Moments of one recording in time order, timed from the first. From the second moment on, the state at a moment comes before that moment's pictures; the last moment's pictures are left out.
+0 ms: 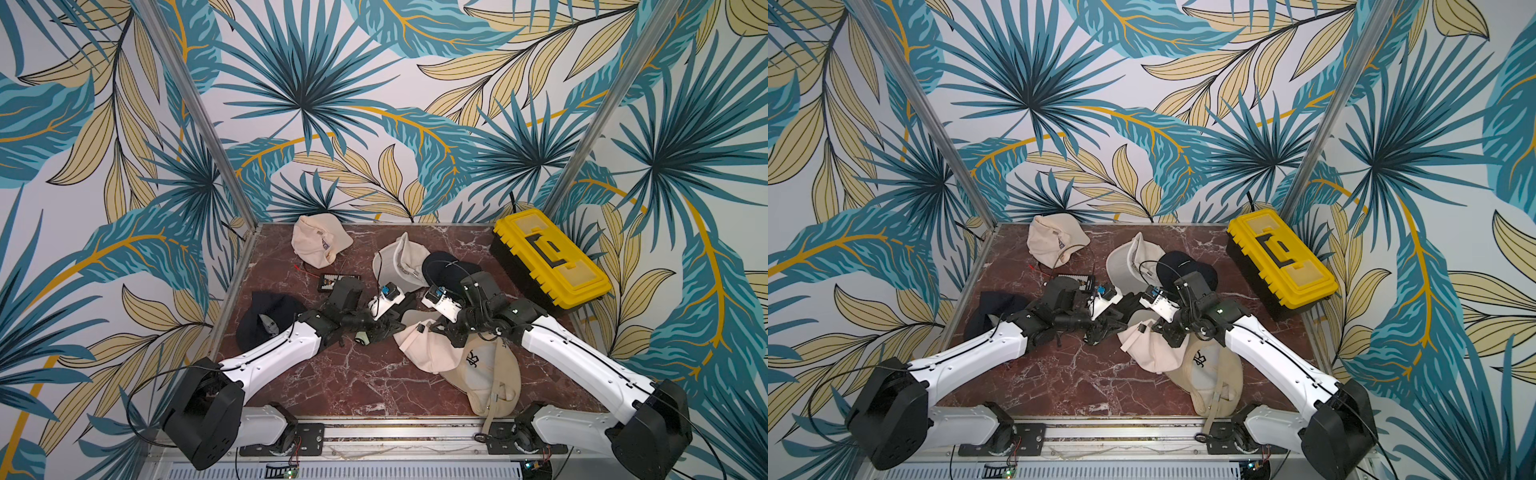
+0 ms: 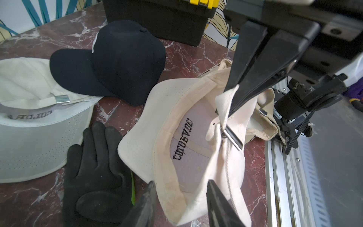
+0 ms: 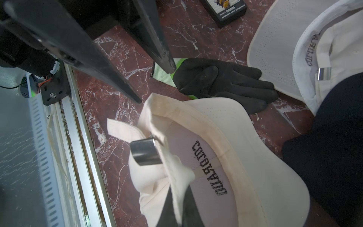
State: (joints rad) left arm -0.60 1.32 0.78 -0.08 0.63 0.17; right arm 0.55 1.22 0.96 -0.68 -0.41 -0.32
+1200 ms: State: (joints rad) left arm -0.63 1.46 0.85 -0.08 0.85 0.34; right arm 0.54 1.24 0.94 -0.66 -0.48 -0.39
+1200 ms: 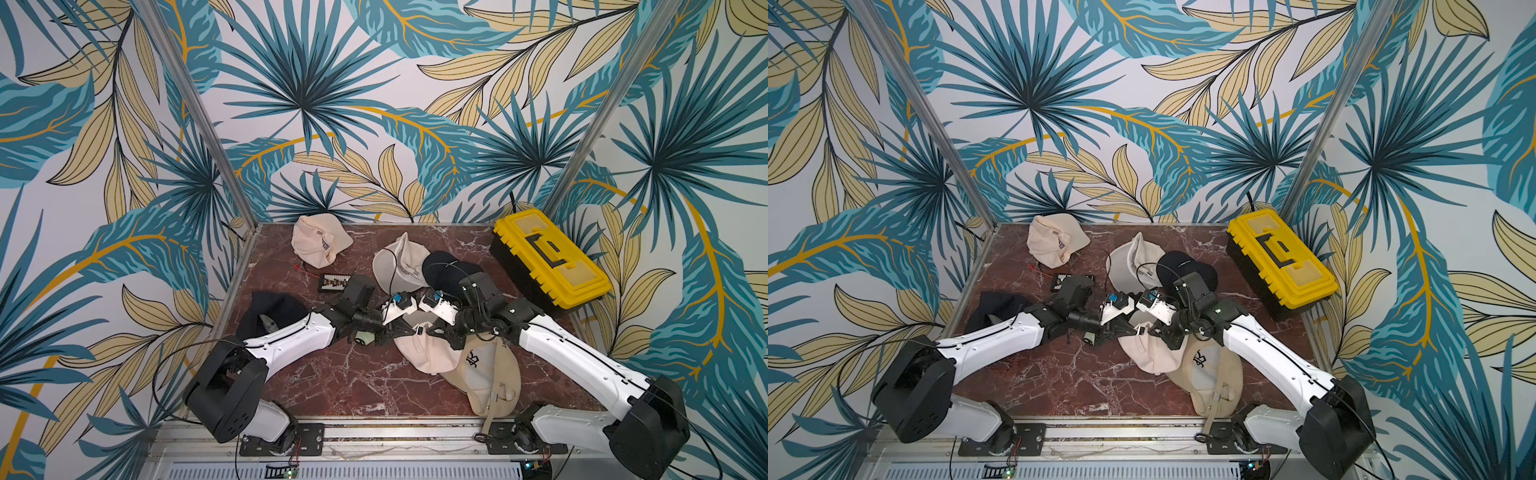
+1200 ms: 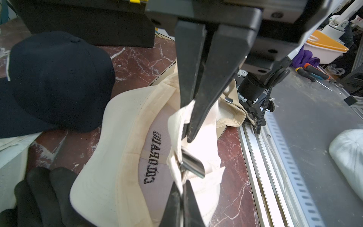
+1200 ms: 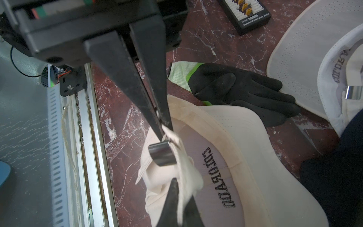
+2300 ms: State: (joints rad) left arm -0.63 1.43 0.80 -0.07 0.86 0.37; right arm 0.52 1.21 0.94 -0.68 -0.48 -0.37
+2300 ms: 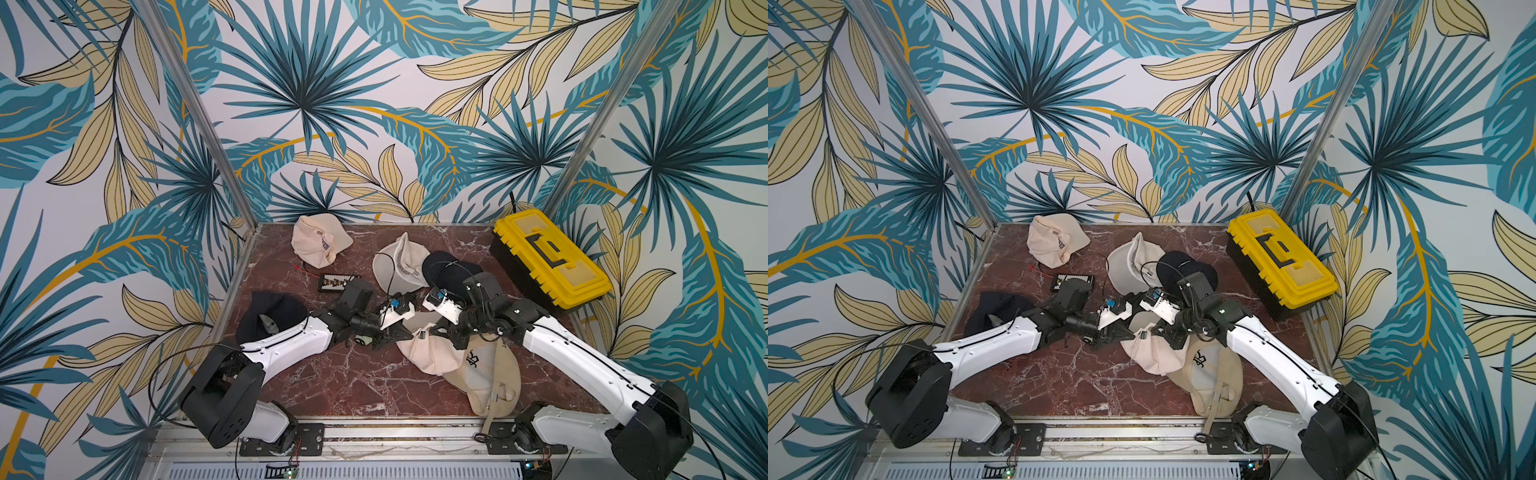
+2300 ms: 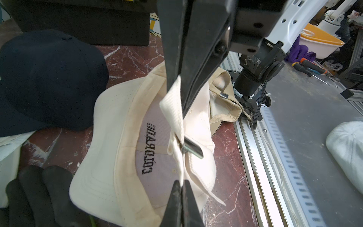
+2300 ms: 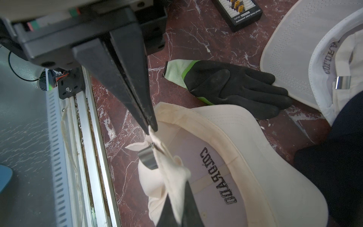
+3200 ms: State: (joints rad) left arm -0.63 1.42 0.80 0.02 0.60 0.32; right arm 0.41 1.31 1.02 -0.71 -0.56 -0.17
